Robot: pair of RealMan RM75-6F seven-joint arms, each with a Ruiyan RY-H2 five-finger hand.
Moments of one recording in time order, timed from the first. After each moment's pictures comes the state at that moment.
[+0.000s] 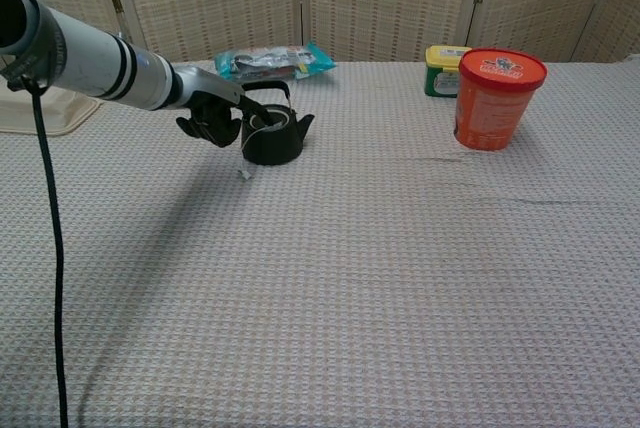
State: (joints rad) left arm -1.31 -1.52 -0.01 -1.05 0.62 0.28 0.00; right arm -0.03 -1.07 0.04 -1.61 -1.56 1.59 0.08
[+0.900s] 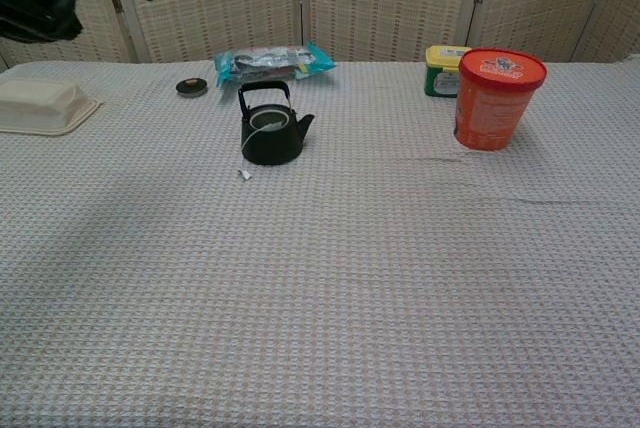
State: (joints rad) left arm -0.74 -0.92 -0.11 -1.84 1.28 0.94 -0.38; right arm -0.05 -1.07 0.00 -1.59 -1.66 1.65 0.11
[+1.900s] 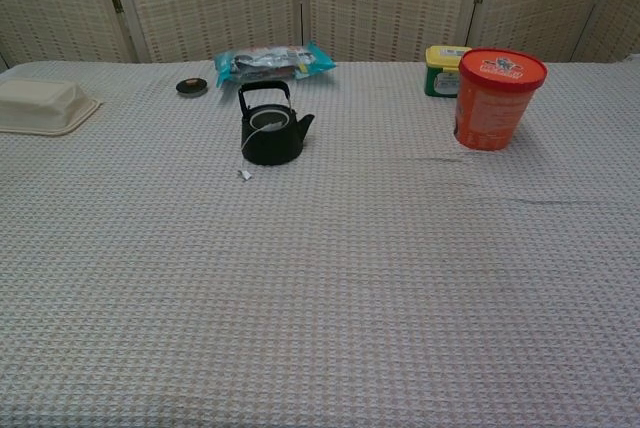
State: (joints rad) left arm -0.11 -1.10 0.05 -1.54 1.57 1.55 -0.05; right arm -0.04 -1.09 -0.03 -1.59 -1.69 1.61 0.03
